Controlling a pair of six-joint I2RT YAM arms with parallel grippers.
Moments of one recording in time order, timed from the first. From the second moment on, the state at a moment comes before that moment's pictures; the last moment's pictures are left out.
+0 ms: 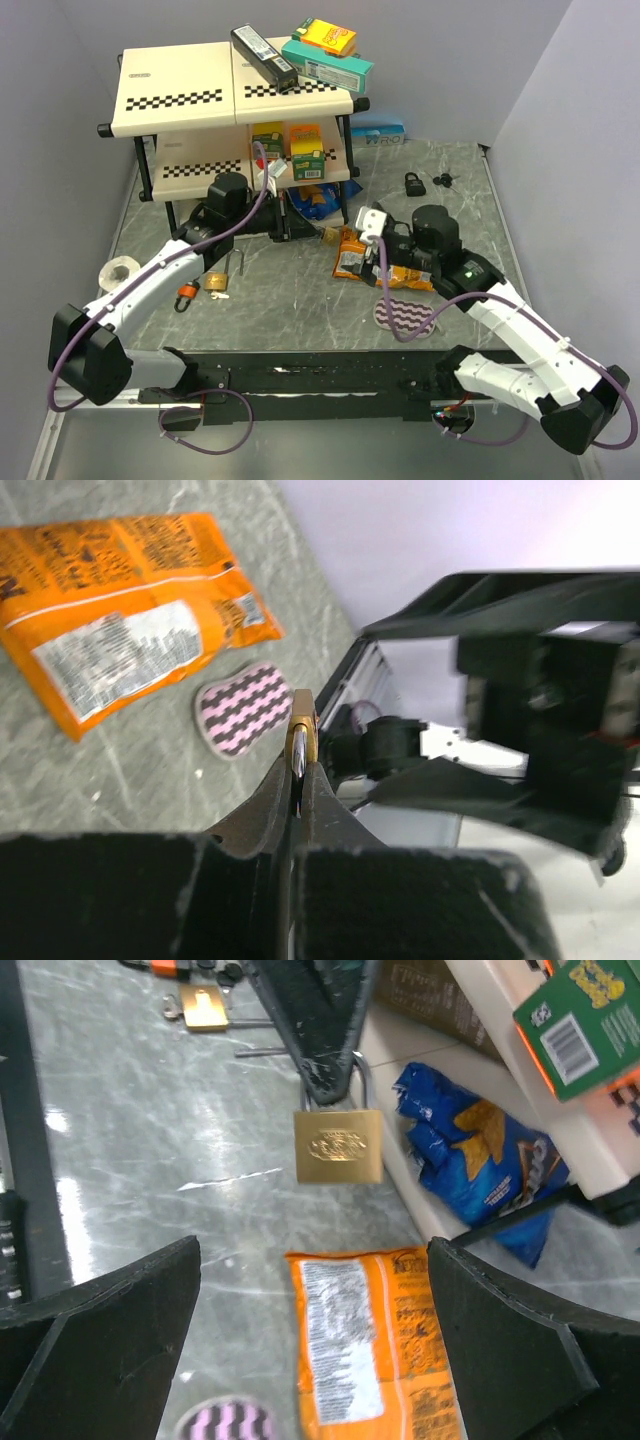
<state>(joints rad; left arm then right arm) -0.53 1.29 1.05 -0.08 0.70 -0.74 0.62 0.93 0.97 -0.40 -0.47 -0.49</state>
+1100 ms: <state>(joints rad) -0.58 1.16 0.99 -0.03 0.67 -0.75 0.77 1.03 0.88 -0.11 -0.35 -0.67</state>
